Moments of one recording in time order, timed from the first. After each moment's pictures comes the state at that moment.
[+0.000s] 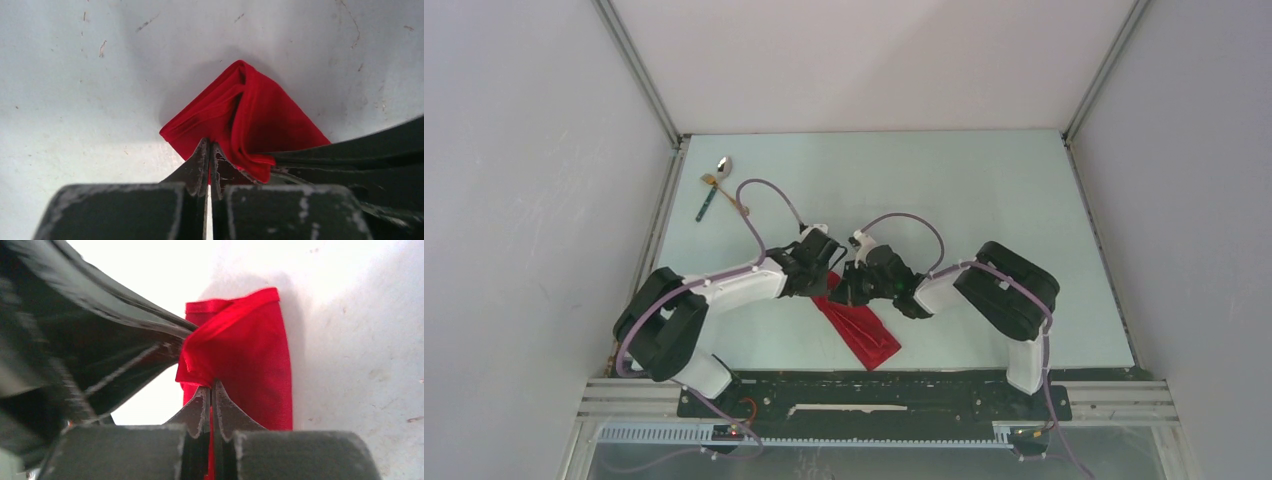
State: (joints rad) left arm -0.72 1.53 0.83 -0.41 -0.26 -0.59; right arm 0.86 1.90 0.79 0.62 -0.27 0.69
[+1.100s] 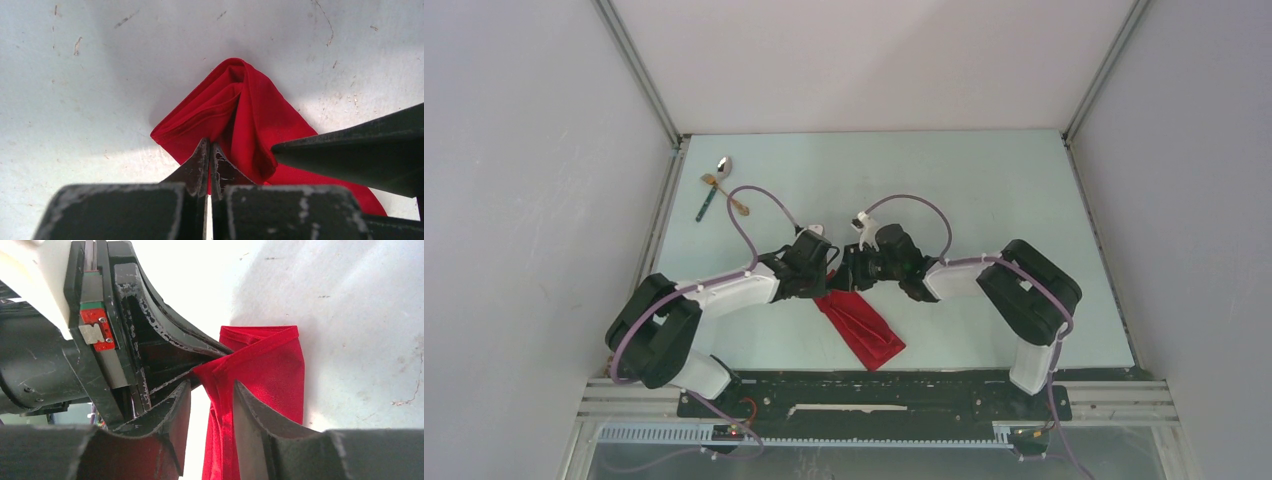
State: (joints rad) left arm -0.67 1.46 0.74 -0.30 -0.16 -0.61; right arm 0.79 1.82 0.84 0.51 -0.44 0.65
